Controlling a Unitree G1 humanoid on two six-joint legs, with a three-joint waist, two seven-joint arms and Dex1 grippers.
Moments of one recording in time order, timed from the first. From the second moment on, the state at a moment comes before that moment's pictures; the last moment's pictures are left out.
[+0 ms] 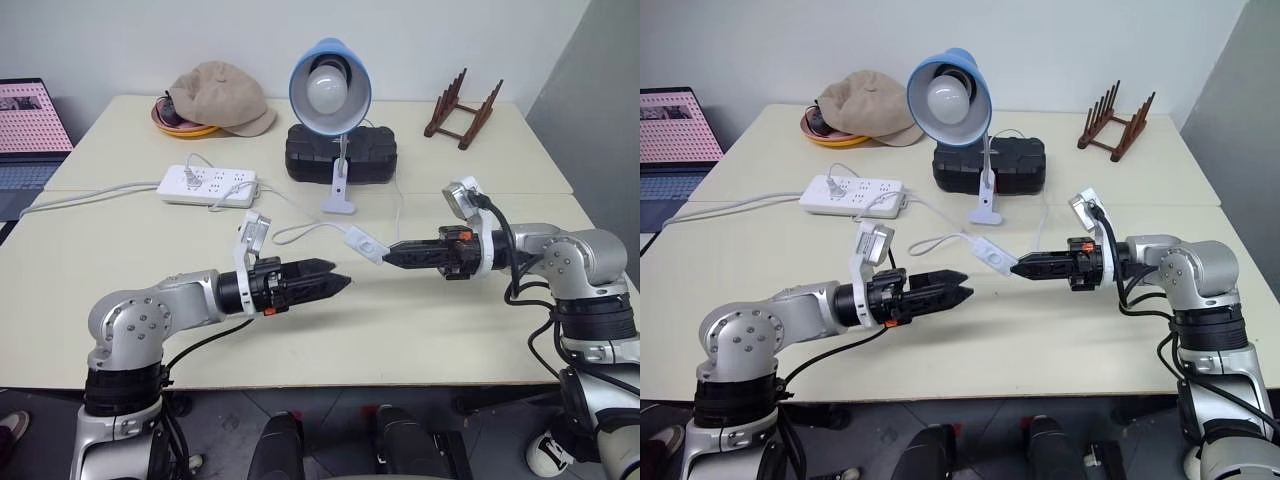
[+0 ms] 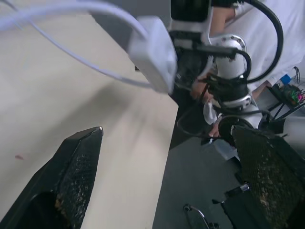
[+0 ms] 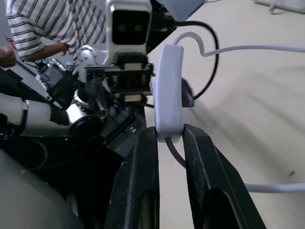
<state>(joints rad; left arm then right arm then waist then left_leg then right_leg) -0.43 0.51 0.16 -0.26 -1.13 1.21 -0.69 -0.71 -0.60 0.00 0.01 0.74 1.20 1.25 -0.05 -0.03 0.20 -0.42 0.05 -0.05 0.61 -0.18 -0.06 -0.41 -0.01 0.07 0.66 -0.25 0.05</state>
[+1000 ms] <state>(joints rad) -0.53 0.45 0.12 -0.16 -1.15 1.21 -0.71 -0.69 -0.64 0.02 -0.06 0.85 1.23 1.20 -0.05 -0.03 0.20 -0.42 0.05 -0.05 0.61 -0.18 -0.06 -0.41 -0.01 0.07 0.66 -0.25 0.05</state>
